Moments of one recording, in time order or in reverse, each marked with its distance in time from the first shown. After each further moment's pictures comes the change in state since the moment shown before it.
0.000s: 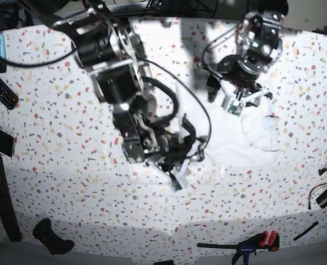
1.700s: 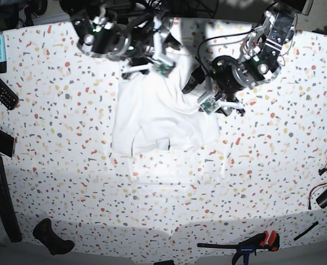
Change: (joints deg) left arm -8.5 -6.8 12.4 -5.3 -4.8 -18.2 -2.6; right arm -44.4 21.1 -3.0 58.5 0.4 1.5 -11.8
